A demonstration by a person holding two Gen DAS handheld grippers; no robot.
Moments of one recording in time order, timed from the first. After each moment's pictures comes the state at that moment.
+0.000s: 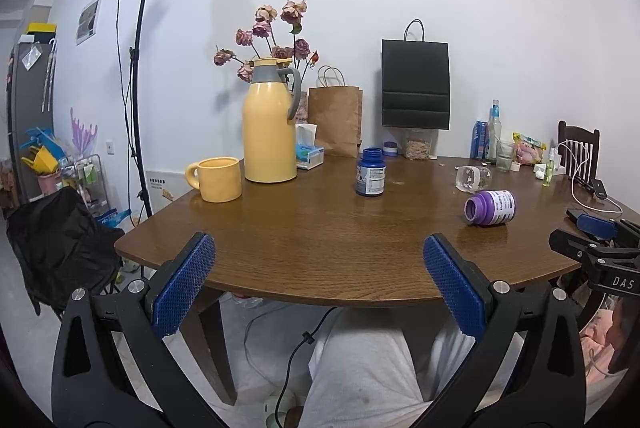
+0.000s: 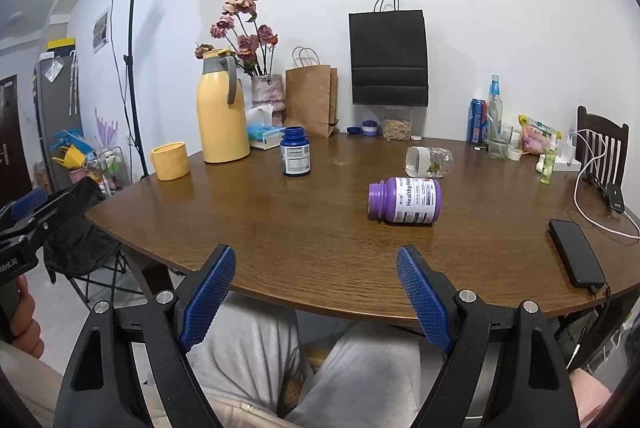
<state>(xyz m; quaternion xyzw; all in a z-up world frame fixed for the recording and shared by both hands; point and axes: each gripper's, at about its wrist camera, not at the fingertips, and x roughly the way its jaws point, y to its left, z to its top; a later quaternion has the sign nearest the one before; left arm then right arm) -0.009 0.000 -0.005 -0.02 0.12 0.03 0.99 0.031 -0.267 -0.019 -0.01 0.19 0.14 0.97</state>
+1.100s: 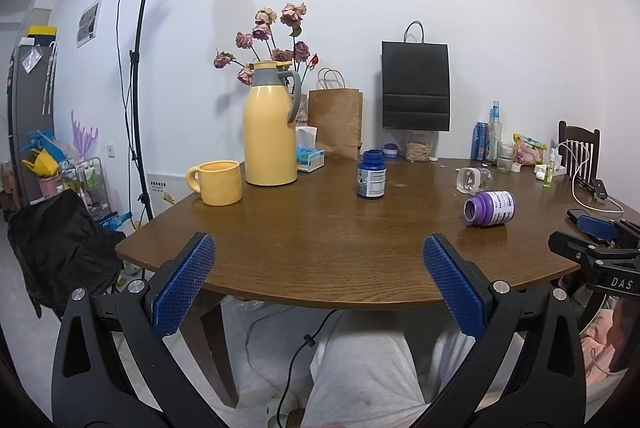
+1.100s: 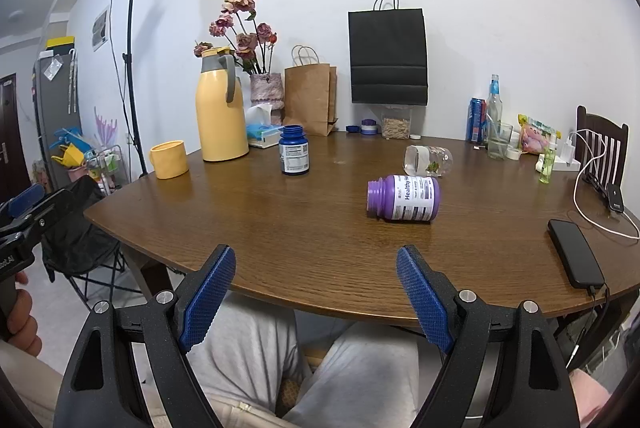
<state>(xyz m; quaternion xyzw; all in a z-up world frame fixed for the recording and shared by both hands) -0.009 0.005 -0.004 -0.02 0.12 0.03 0.99 0.035 -0.270 -0.019 -0.01 0.19 0.13 0.97</state>
